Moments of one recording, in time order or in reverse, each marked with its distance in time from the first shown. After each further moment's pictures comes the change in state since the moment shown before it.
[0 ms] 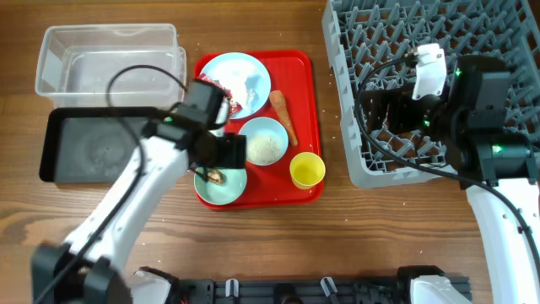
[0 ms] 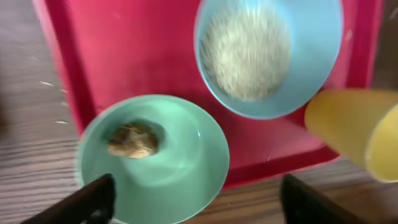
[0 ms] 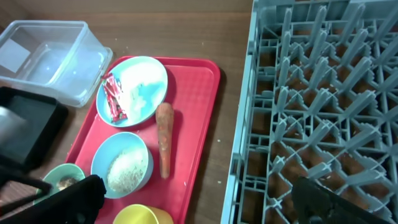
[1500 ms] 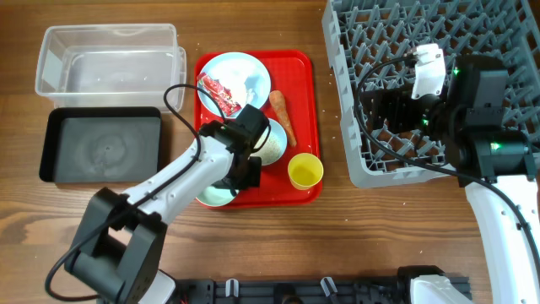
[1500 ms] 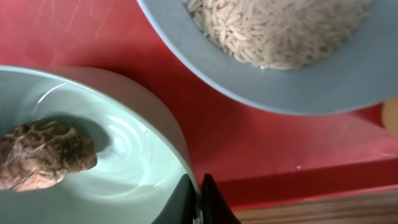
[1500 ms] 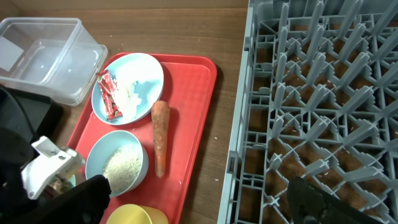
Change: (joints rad) left arm -0.185 0.189 -0.085 0.079 -0.083 -0.137; right arm 0.000 0.011 0.000 -0.002 0.013 0.000
